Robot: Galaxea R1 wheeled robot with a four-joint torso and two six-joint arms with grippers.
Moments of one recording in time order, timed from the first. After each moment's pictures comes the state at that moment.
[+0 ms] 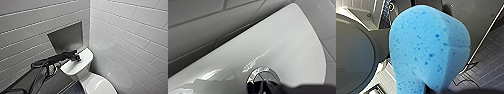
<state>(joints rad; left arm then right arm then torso) 0.14 2.97 -2.52 -0.08 0.49 -0.39 -1.47 2.52 -1.88 0.08 0.14 0.00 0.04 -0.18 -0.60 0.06</state>
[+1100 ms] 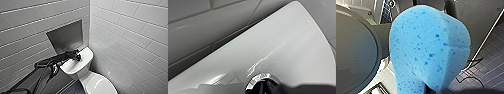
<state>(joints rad) 0.13 3.02 -2.60 -0.02 0.47 -0.39 -1.47 2.54 -1.89 0.08 0.14 0.00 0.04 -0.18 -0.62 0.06</state>
